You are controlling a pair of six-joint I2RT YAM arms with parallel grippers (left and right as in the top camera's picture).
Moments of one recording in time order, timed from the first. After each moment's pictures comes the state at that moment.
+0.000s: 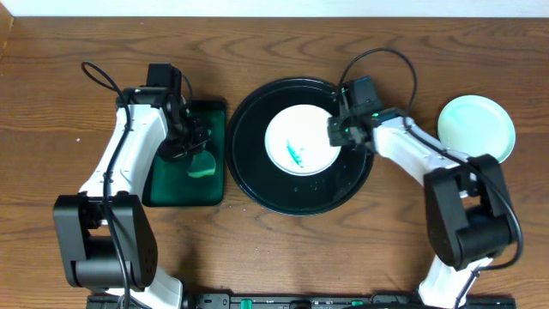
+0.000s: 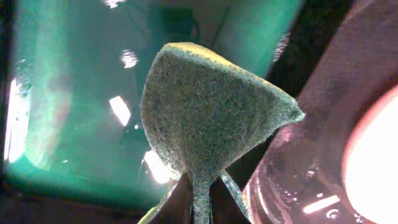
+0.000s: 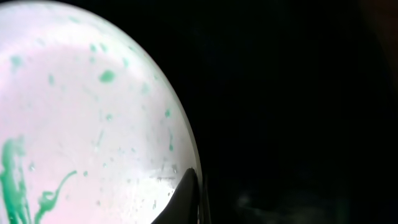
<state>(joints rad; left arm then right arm) -0.01 1.75 1.30 -1.01 0.15 -0.40 0.35 1.94 1.19 -0.37 -0.07 0.24</state>
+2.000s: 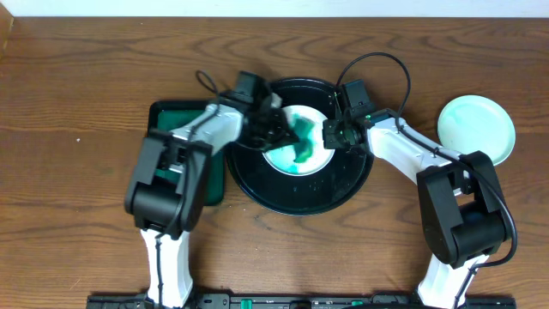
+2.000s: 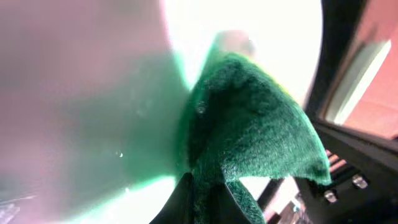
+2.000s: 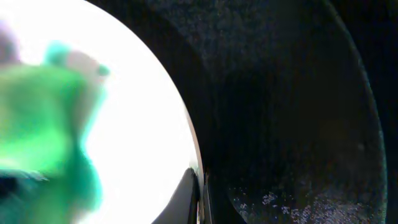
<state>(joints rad) -0.29 2.12 1.33 -0.45 0.71 -0.68 0.38 1.96 1.20 -0.39 -0.08 0.31</state>
